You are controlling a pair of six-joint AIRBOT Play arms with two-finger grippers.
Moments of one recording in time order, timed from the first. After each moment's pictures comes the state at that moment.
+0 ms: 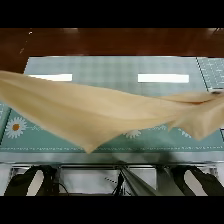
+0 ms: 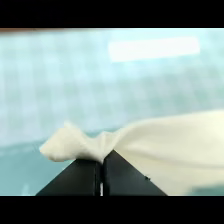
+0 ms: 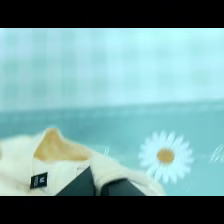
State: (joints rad) left arm 0.27 -0.64 1.43 1.05 -1.58 -1.38; right arm -0.28 -0.85 1.63 -1.31 1.78 1.54
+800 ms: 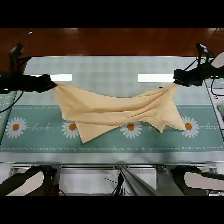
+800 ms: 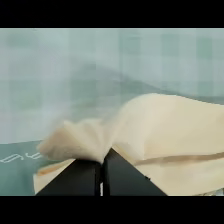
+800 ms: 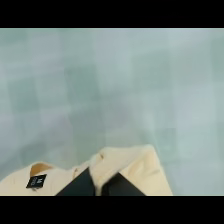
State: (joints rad) left arm 0.11 -1.19 1.03 1.00 -1.00 -1.32; right arm -0.12 -1.47 1.30 -1.30 0.99 1.60
